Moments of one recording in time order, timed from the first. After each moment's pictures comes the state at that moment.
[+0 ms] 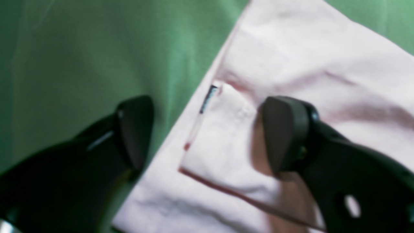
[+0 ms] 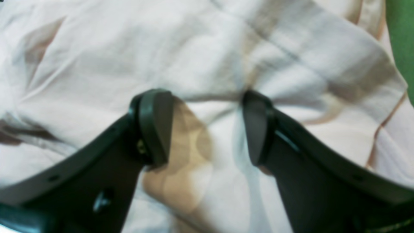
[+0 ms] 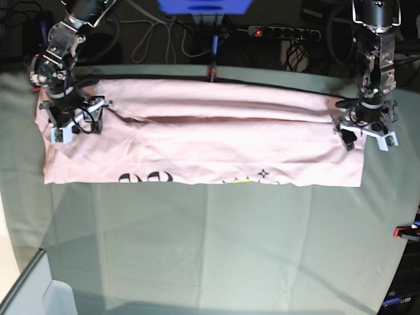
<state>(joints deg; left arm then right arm) 9.0 -18.5 -7.2 64.9 -30.3 1.8 6.9 -7.6 -5.7 43.5 76.1 -15.9 39.8 -17.6</state>
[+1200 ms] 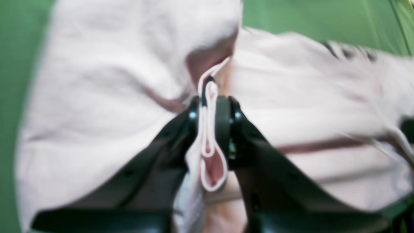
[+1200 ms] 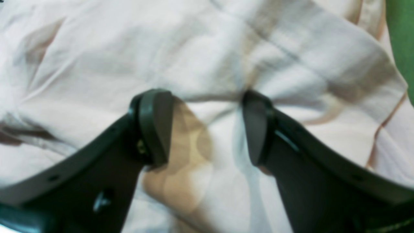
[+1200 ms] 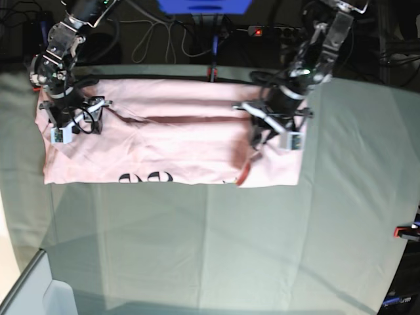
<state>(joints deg) 12.6 -14.1 22.3 86.8 -30.8 2.3 10.6 -7.4 -5.7 43.5 76.1 -15.9 39.9 -17.6</state>
